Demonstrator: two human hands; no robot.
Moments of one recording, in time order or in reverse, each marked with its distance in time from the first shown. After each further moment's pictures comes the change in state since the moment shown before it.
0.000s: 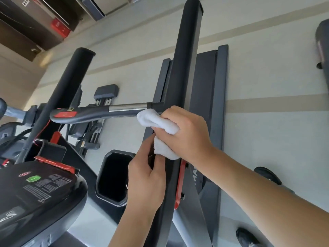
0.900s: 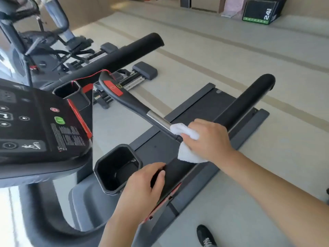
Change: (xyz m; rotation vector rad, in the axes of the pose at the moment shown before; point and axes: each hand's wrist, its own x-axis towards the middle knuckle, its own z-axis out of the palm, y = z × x) left_hand 0.008 -0.002 0.009 0.136 0.179 -0.171; right_hand 0.141 0.026 0.003 -0.440 -0.644 -0.509
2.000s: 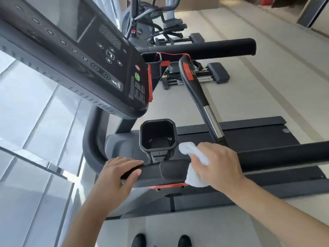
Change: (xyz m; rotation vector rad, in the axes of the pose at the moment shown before) left_hand -0.123 -0.046 0.002 0.132 0.511 -0.280; right_hand -0.022 -0.041 0.007 0.287 -0.138 -0.529
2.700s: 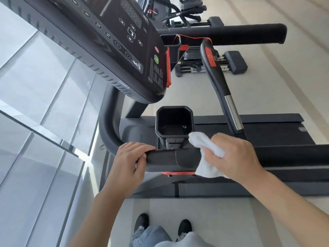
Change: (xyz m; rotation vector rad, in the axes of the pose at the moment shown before) left_hand -0.012 0.002 0.000 -0.069 0.113 -0.020; right_hand 0.005 -0.005 -0.001 0.087 -0.066 -0.077
